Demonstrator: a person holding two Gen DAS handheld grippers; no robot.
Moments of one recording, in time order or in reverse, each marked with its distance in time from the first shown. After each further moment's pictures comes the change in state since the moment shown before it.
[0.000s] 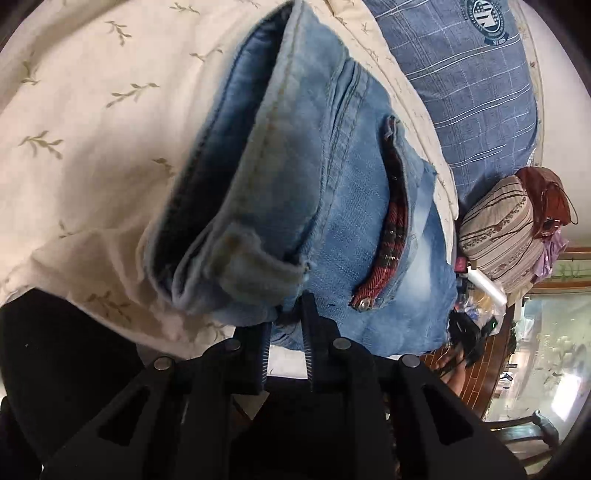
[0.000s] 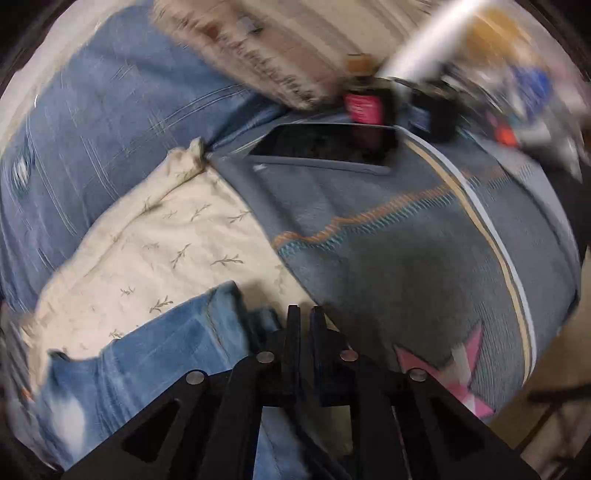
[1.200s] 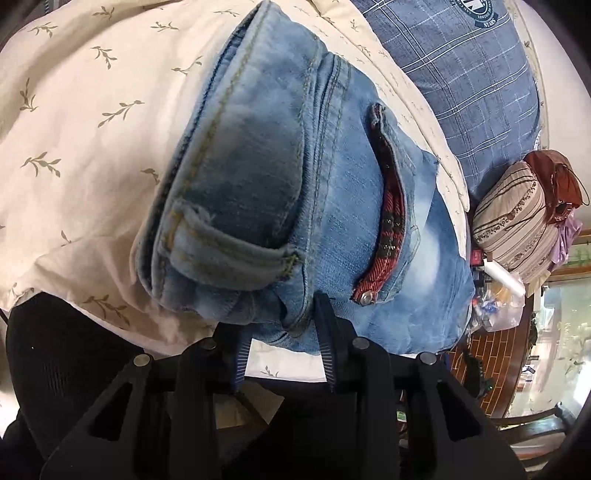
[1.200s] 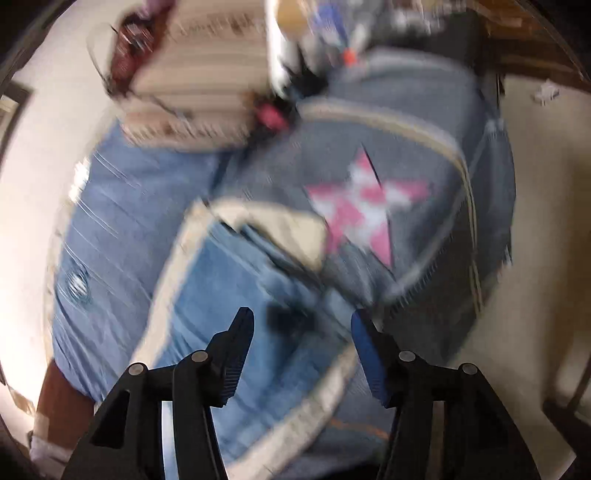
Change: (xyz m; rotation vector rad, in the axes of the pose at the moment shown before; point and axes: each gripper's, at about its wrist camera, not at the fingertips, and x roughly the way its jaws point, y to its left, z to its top) left arm 0.004 -0.016 -0.005 0.053 -0.024 0.071; right arm -0.059 -0.041 -0.126 0.395 -0.200 0.172
